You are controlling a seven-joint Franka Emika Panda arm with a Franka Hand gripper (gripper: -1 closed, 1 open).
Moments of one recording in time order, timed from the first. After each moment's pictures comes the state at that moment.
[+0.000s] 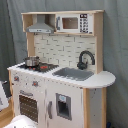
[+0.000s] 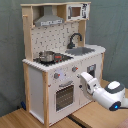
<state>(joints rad) -0.47 -1.50 1.61 -2.33 -0.37 2.60 0.79</state>
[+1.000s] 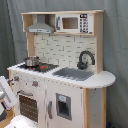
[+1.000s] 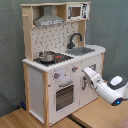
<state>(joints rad) -0.41 -1.50 1.55 -2.47 -0.64 2.63 0.82</state>
